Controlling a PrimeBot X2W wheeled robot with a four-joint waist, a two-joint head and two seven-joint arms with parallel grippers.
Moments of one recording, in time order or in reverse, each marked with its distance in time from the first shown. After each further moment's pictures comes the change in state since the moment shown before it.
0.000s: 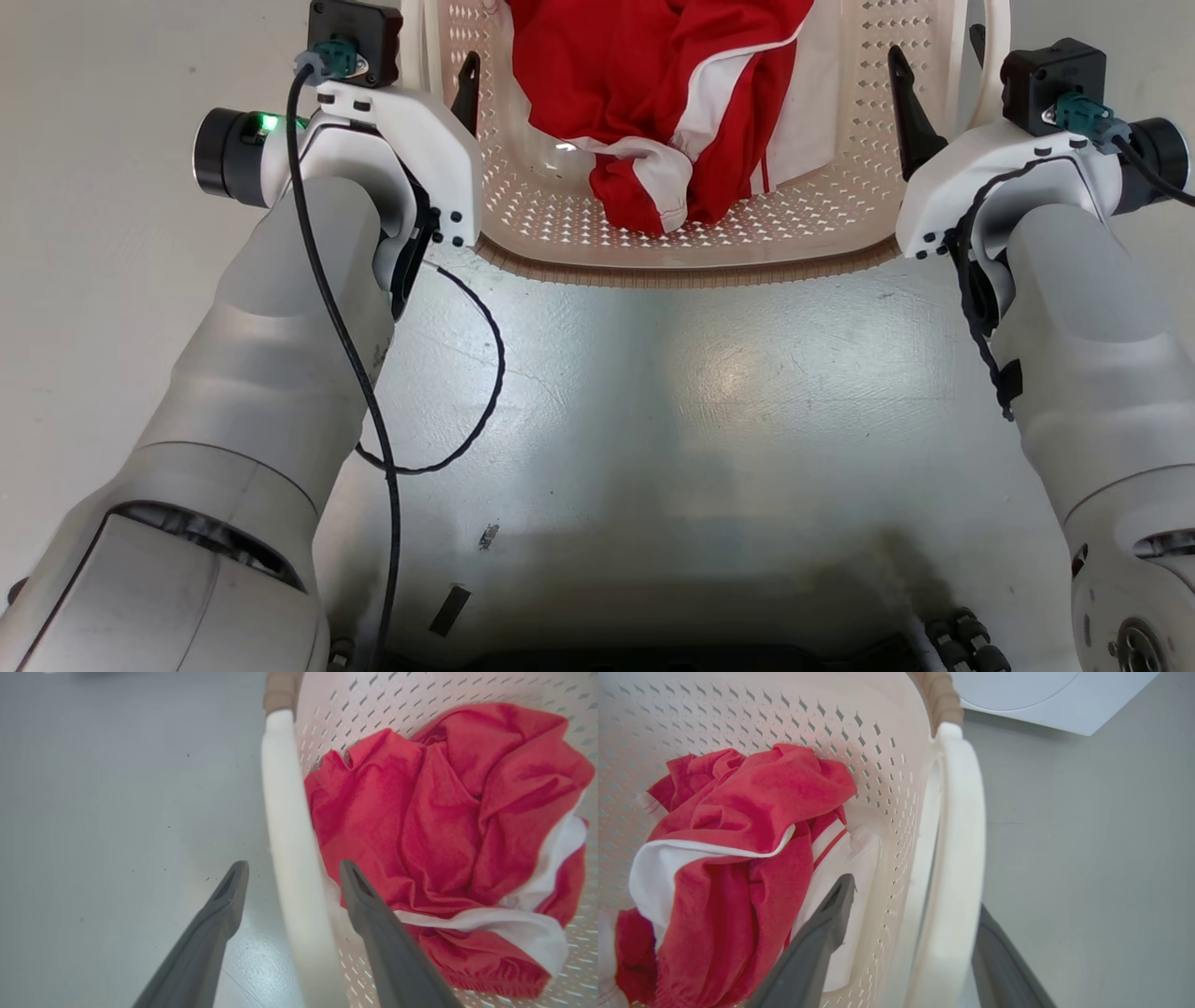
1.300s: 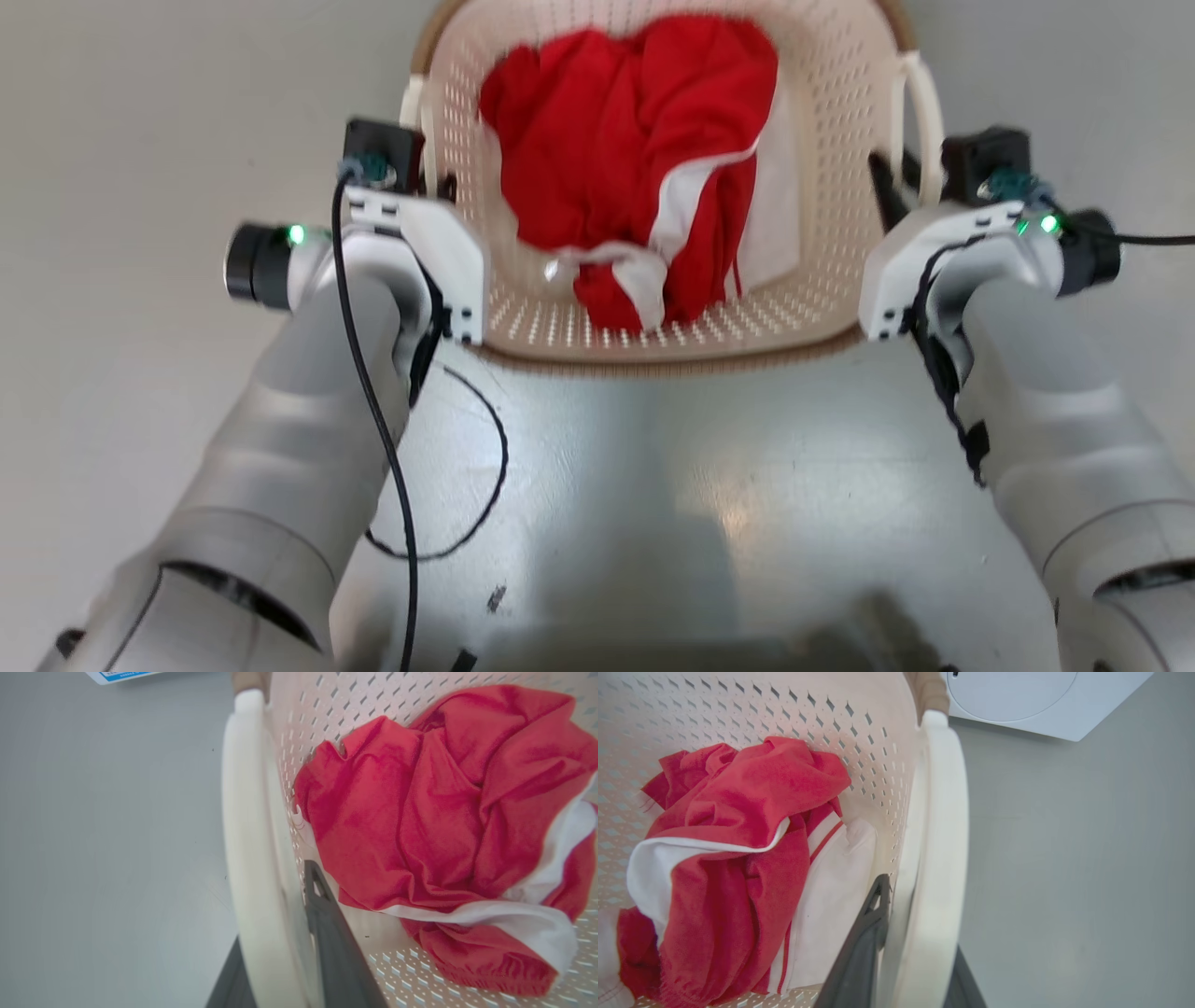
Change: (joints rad) left arm 0.112 -0.007 -0.091 0.030 -0.065 0.019 0.030; right arm 0.039 0.011 0.167 0.121 0.164 -0.001 0.049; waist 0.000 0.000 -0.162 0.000
